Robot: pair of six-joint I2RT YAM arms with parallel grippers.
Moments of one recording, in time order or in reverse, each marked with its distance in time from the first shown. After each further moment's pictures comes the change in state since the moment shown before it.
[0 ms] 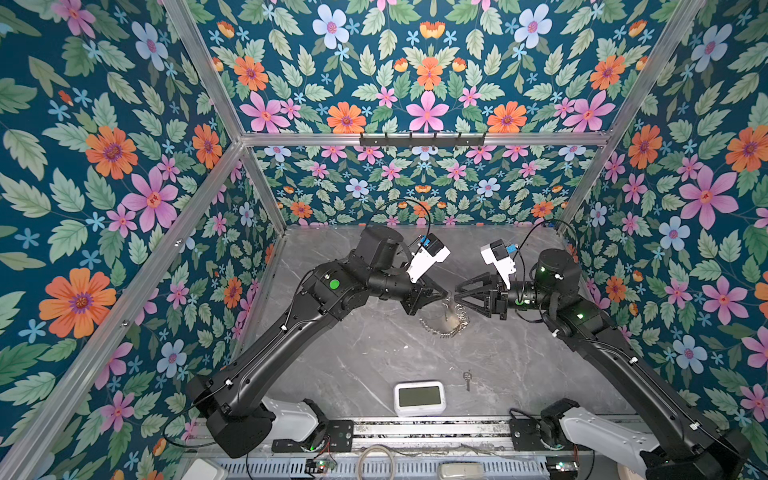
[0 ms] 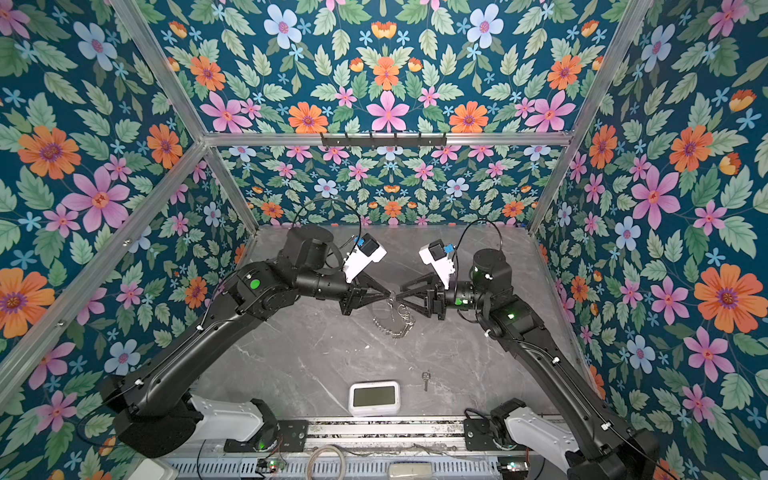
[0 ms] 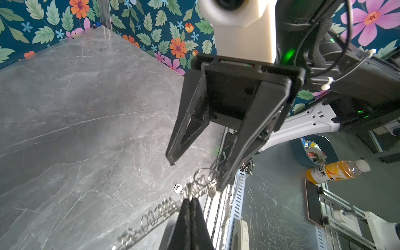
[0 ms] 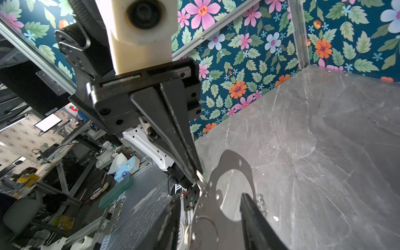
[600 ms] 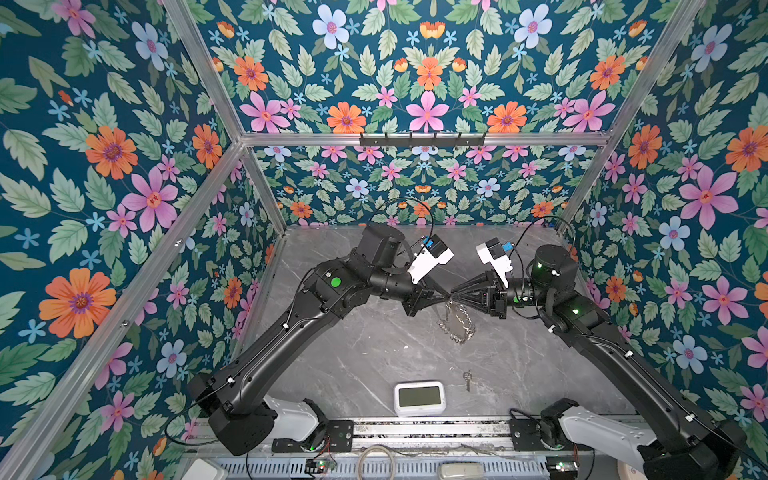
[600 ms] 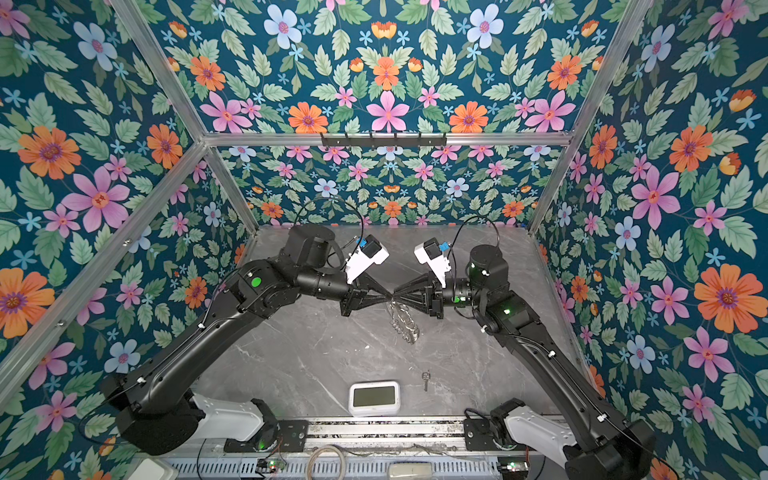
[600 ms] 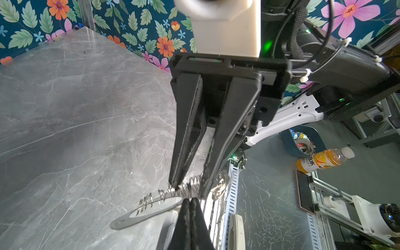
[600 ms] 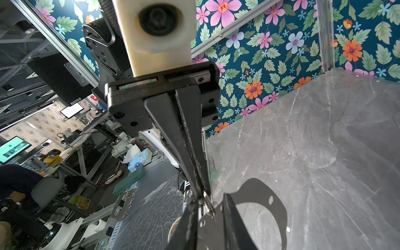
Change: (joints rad) left arm -0.001 0.018 0.021 -0.010 0.049 0.026; right arm 0.017 0.042 0.030 0.035 -0.074 0.001
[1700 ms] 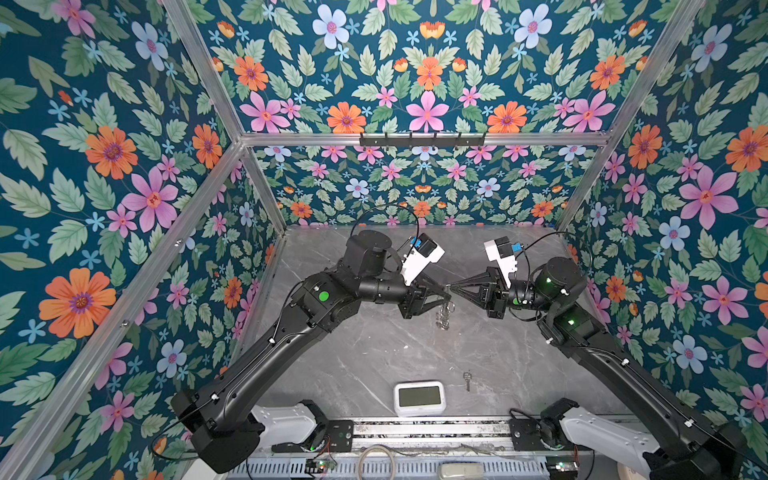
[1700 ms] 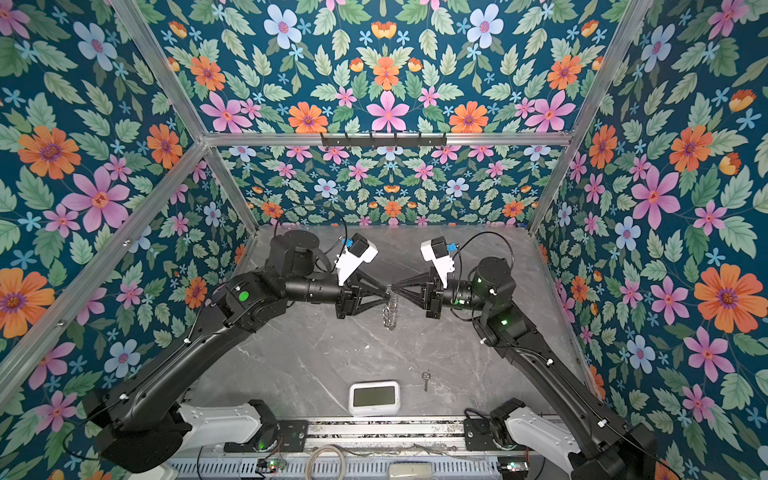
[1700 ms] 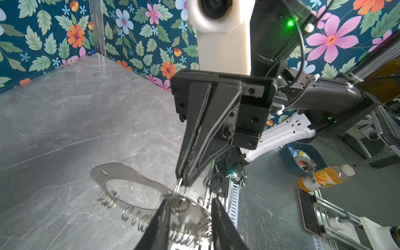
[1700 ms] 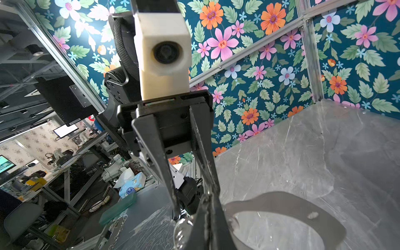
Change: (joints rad) left arm 0.002 -0.109 -0.138 0.196 -0.015 -0.103; right arm 0.030 -0.055 -0.129 0.362 0.114 0.210
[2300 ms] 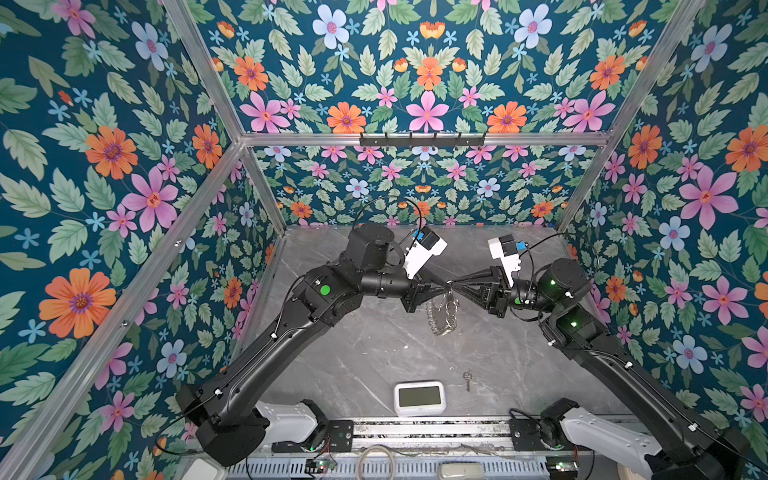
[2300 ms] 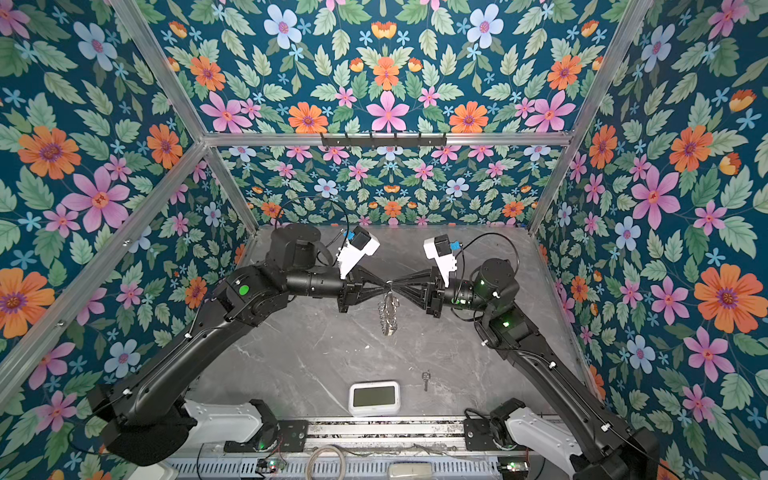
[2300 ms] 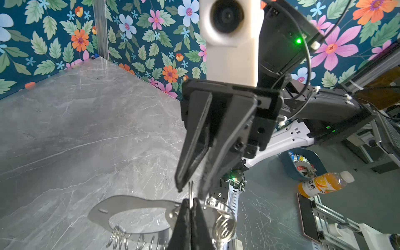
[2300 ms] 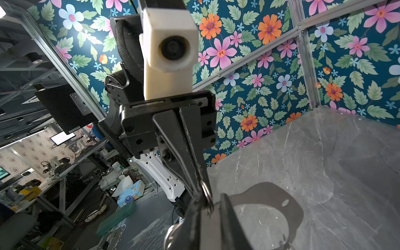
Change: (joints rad) left arm -0.001 0.056 0.117 -0.077 -0.024 0.013; right arm 0.009 -0.027 0.009 -0.044 0.031 -0.006
